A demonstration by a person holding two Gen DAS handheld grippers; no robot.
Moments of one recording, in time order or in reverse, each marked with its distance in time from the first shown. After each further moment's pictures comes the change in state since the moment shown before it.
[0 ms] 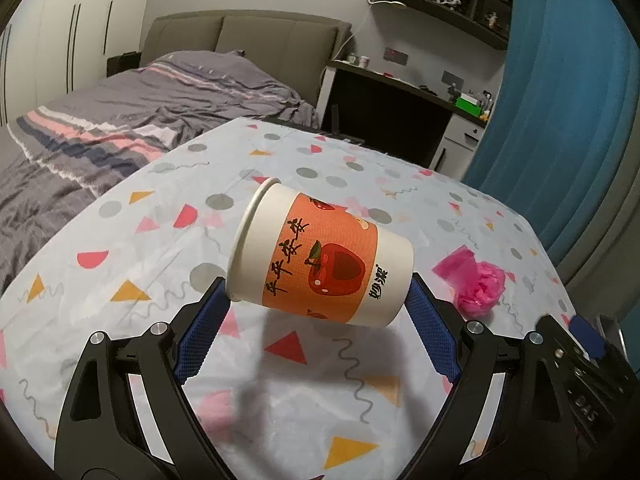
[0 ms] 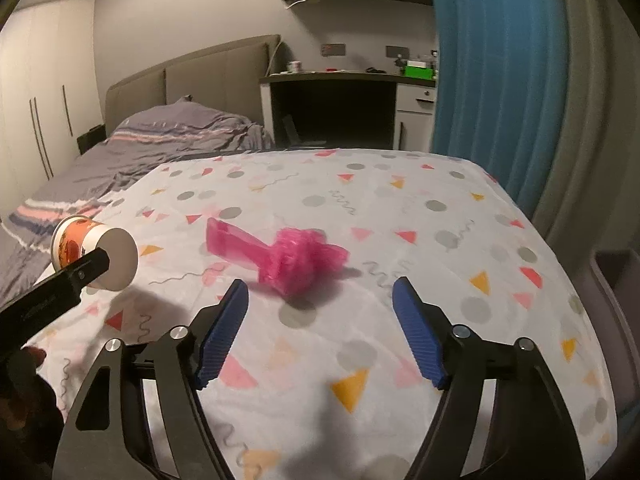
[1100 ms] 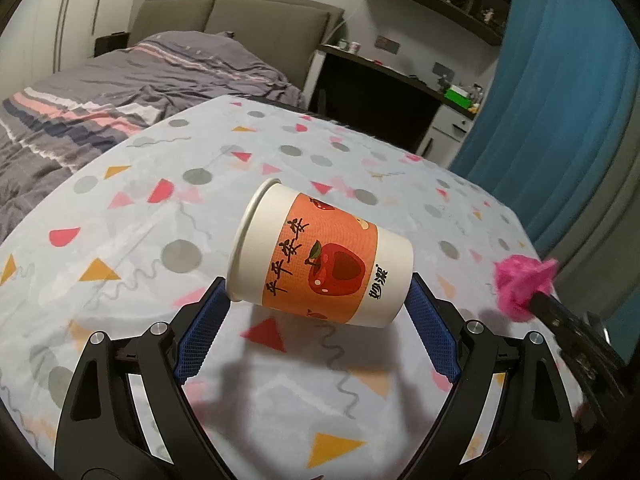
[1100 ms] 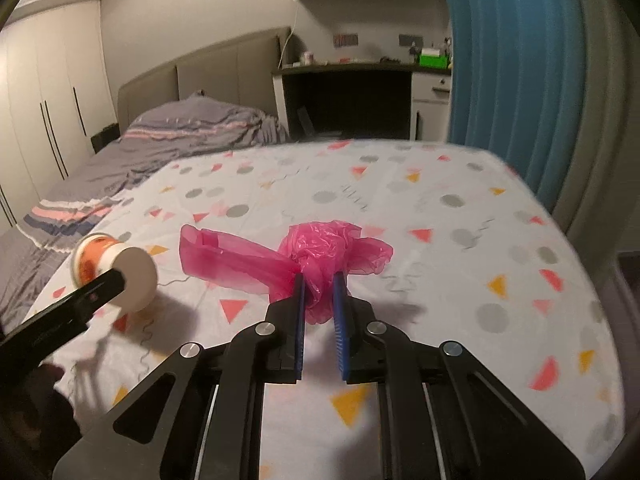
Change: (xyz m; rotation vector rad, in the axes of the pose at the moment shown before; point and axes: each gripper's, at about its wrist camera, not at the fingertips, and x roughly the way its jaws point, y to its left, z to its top) left arm 0.014 -0.002 -0.009 -0.017 0.051 -0.083; right arm -0.006 -0.020 0.005 0.013 0.026 0.067
